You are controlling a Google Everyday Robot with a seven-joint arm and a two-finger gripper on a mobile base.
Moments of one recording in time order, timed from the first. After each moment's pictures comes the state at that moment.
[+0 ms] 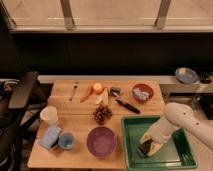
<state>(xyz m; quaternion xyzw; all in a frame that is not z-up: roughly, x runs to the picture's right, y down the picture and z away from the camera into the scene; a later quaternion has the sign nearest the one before) 0.226 0.310 0.736 -0.39 -0.28 -0.11 0.87</state>
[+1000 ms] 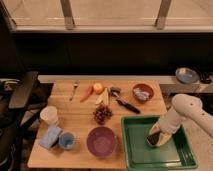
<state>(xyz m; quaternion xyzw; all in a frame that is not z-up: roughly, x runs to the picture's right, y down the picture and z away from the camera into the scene) 0.268 0.269 0.768 -0.40 -0.25 -0.09 0.88</state>
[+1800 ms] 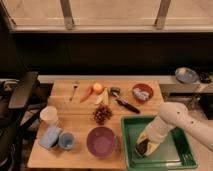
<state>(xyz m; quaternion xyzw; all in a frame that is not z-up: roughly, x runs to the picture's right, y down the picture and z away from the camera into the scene) 0.206 0.306 0.738 -0.39 -0.27 -0.14 0.87</state>
